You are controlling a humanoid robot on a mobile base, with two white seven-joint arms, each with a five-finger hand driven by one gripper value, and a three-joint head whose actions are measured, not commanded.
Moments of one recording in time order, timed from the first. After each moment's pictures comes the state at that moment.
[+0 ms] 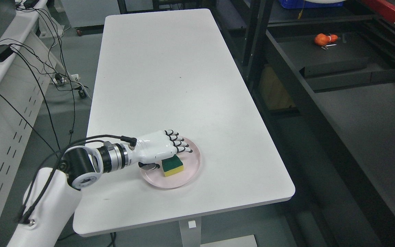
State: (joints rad) left arm -0.58 0.33 -0.31 -1.47 -1.05 -0.73 -0.58; right arm -0.08 0.00 -0.21 0.00 -0.12 0.00 -0.07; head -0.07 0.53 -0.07
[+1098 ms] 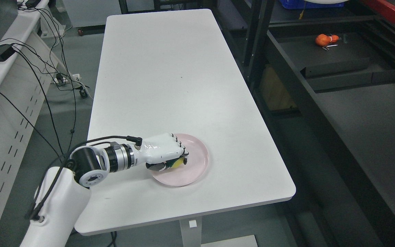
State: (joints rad) left arm -0.59 0.25 -0.23 -1.40 -0.95 -0.76 -0.64; right arm -0.08 0.00 -0.21 0.00 -0.12 0.00 -0.07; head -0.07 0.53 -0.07
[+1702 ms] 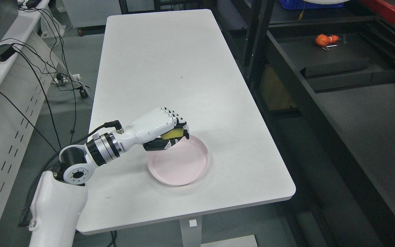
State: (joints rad) left arm -0.55 0.13 0.01 -1.43 -0.63 -0.78 -0.63; right arm -0.08 0.00 -0.21 0.00 -0.12 0.00 -0.07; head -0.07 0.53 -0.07
